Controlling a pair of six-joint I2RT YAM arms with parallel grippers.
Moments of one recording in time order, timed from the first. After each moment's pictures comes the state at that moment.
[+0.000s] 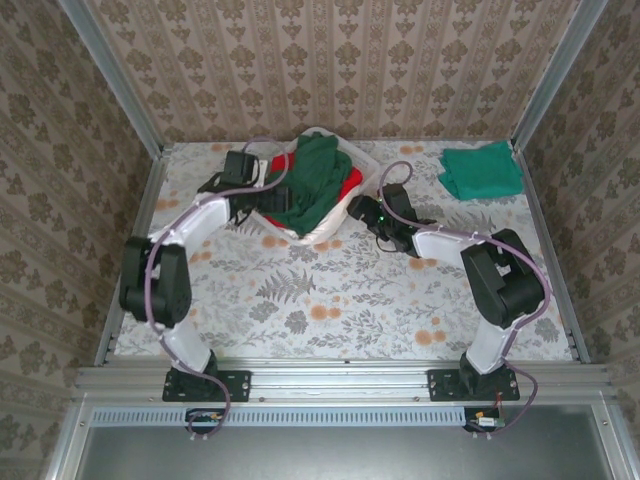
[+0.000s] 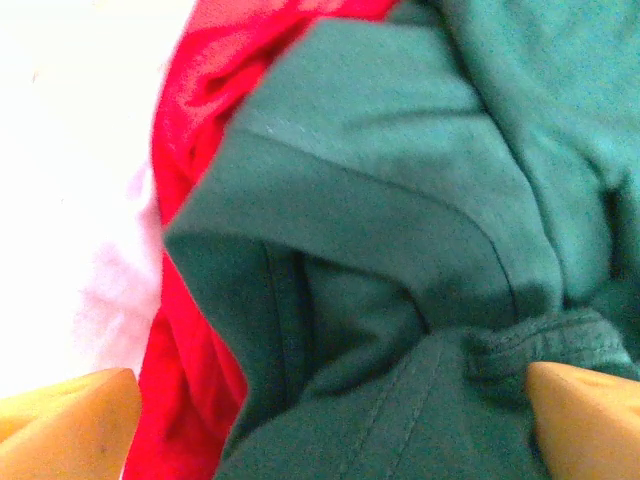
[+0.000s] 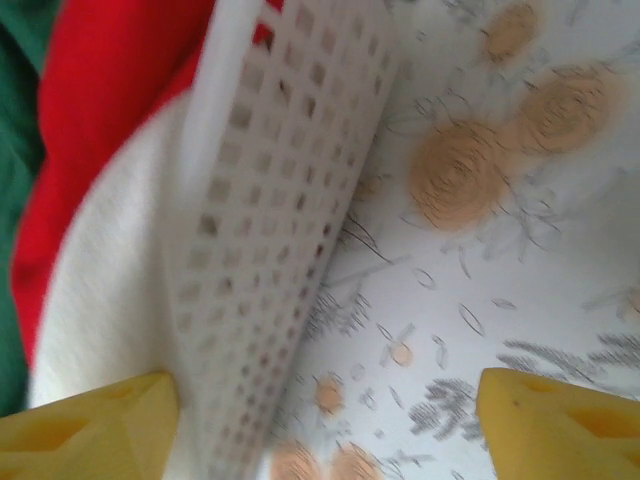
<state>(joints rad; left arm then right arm) -0.31 1.69 1.24 -0.42 0.14 -0.17 0.42 1.79 1.01 0.16 -0.04 0.98</state>
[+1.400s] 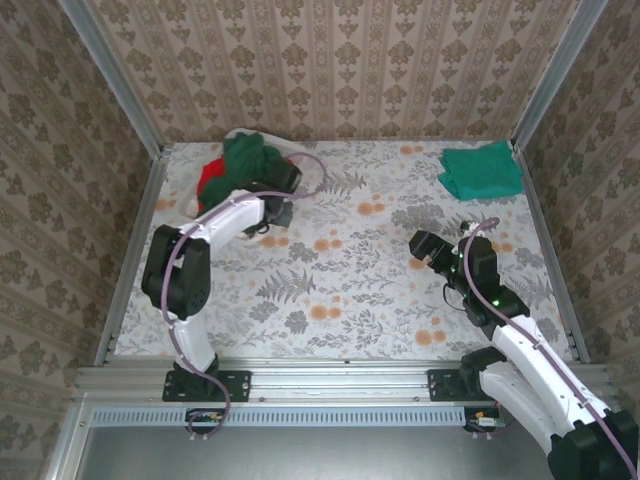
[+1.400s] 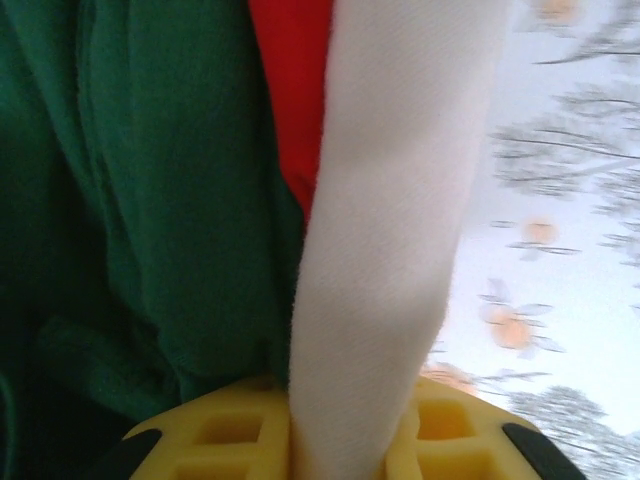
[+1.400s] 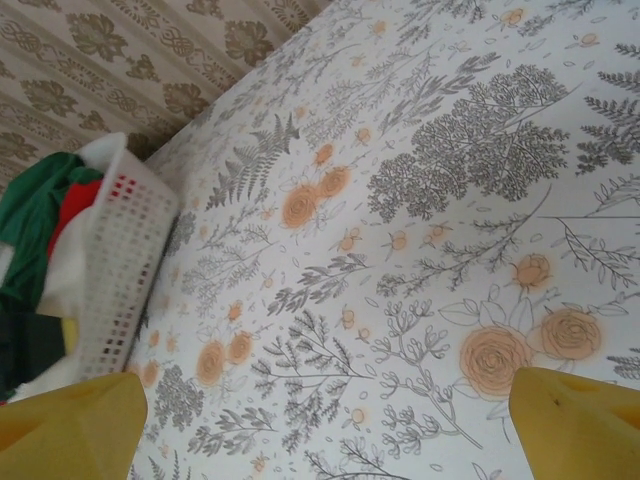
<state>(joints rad) -0.48 1.84 1.40 -0.67 -0.33 -0.11 0.26 0.74 0.48 -0.22 0.03 0.75</state>
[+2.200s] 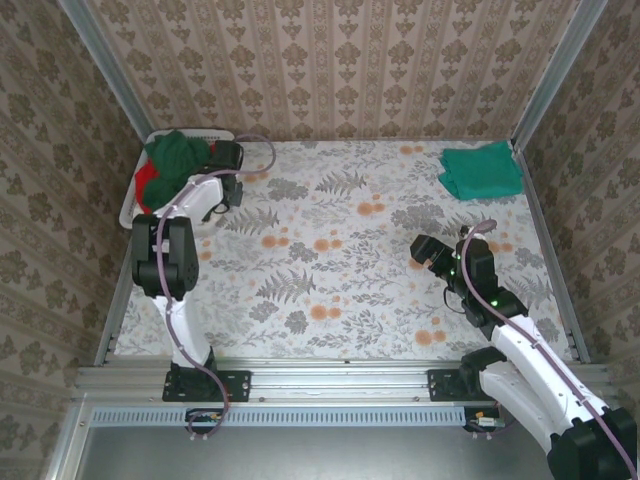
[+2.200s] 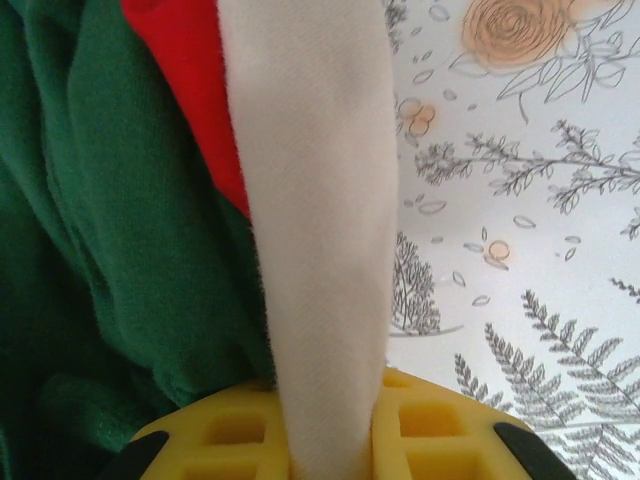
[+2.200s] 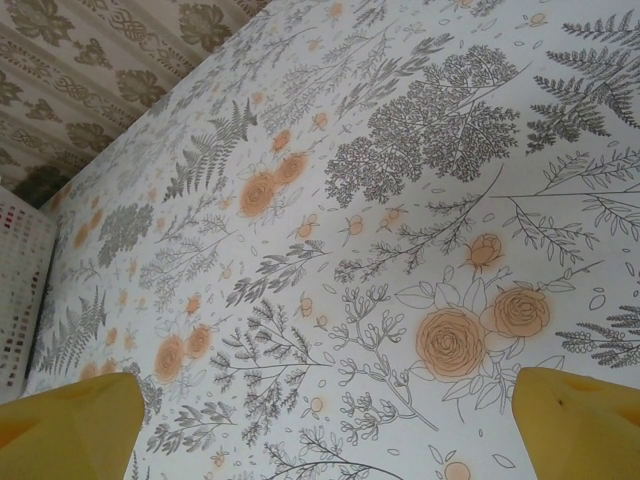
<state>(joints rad) -0.18 1.97 1.52 -0.56 -0.36 0.16 0.25 0.75 0.46 -0.25 0.07 0.75</state>
